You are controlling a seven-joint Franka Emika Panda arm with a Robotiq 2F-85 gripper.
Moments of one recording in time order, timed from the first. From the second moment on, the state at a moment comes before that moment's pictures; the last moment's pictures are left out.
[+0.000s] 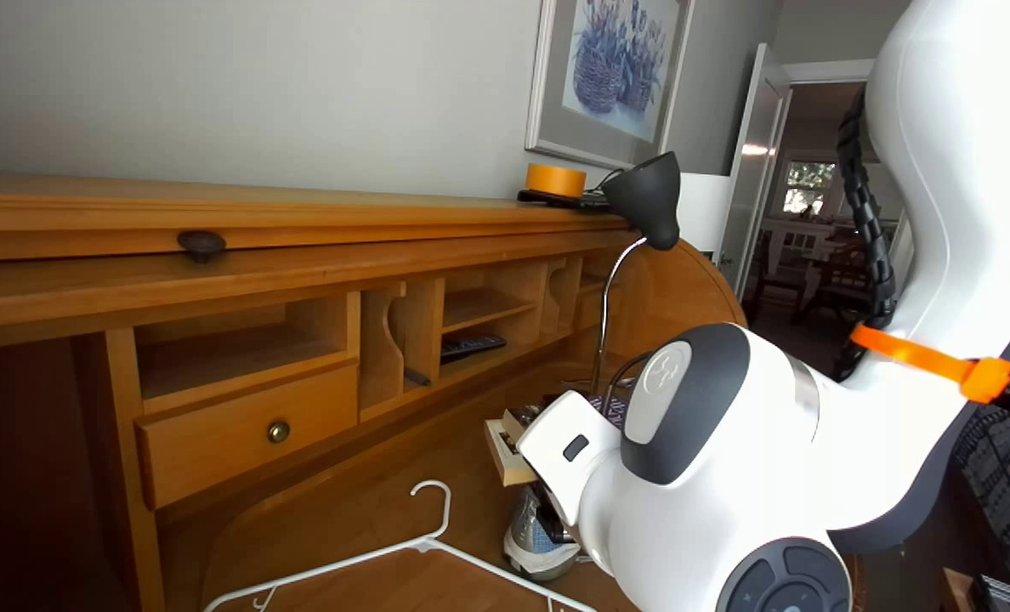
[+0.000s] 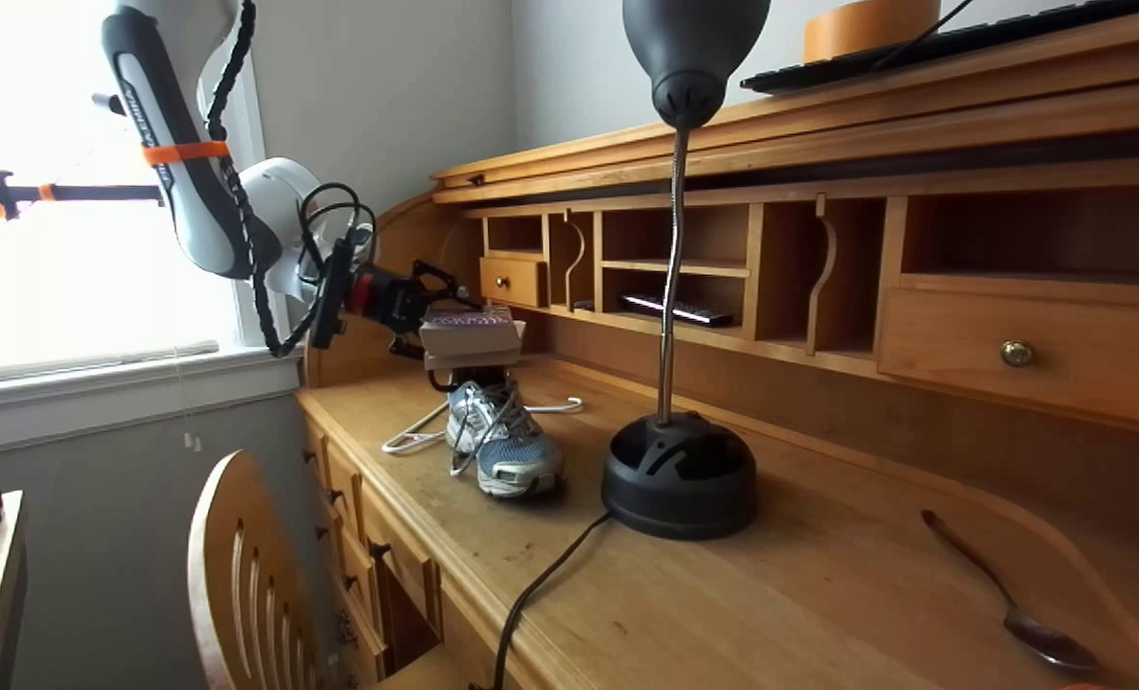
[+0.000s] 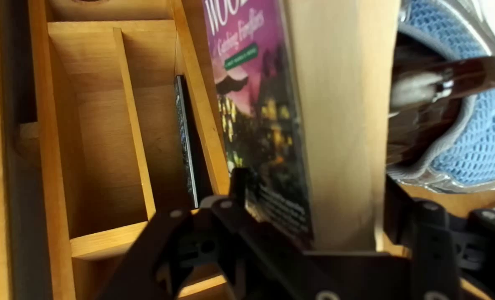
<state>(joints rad) 0.20 0.32 0.23 -2.38 -1.81 2.01 1.17</state>
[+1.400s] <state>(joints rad) 0.24 0.24 0.27 -2.39 -1.73 1.81 1.16</state>
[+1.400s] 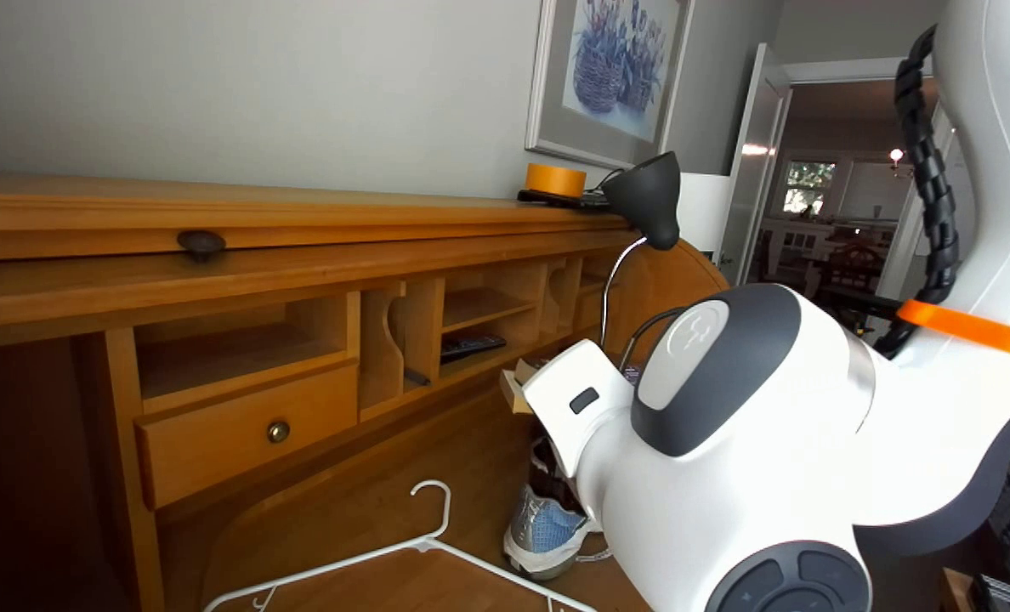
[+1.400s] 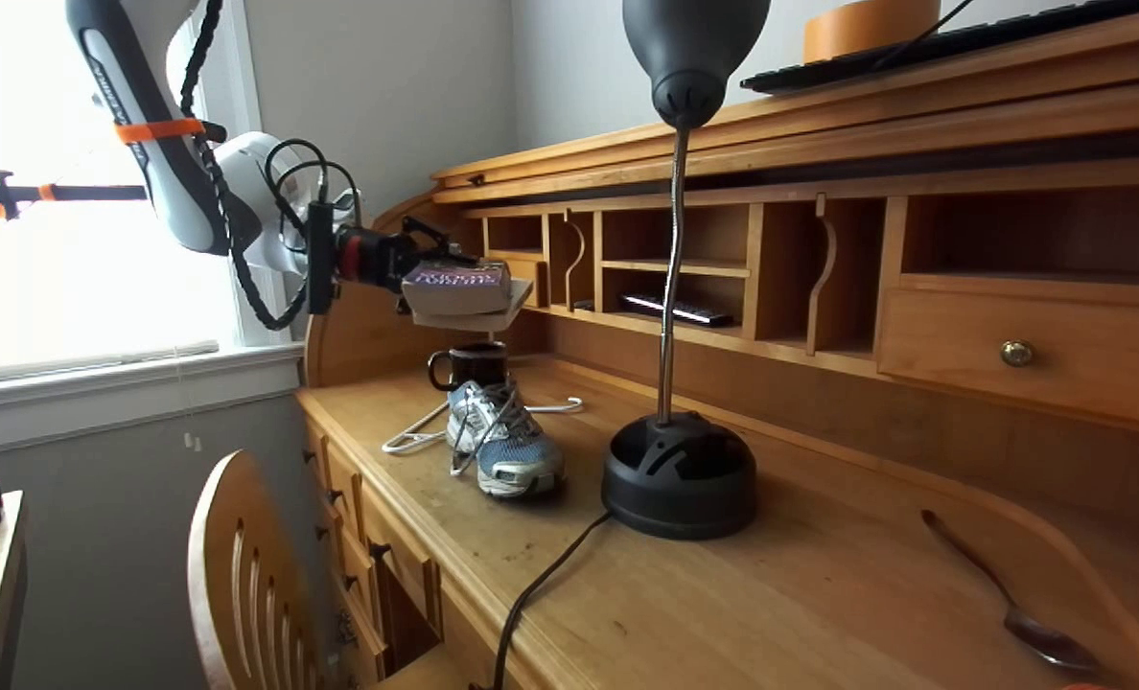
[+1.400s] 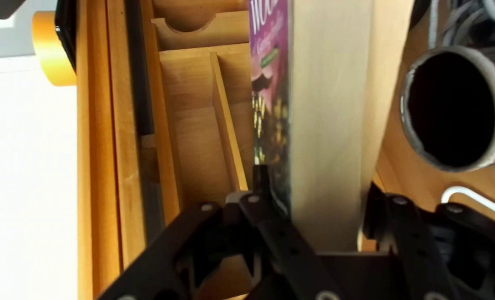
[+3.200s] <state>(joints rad) 0.24 -0.23 0.19 -2.37 -1.72 2.19 0.65</state>
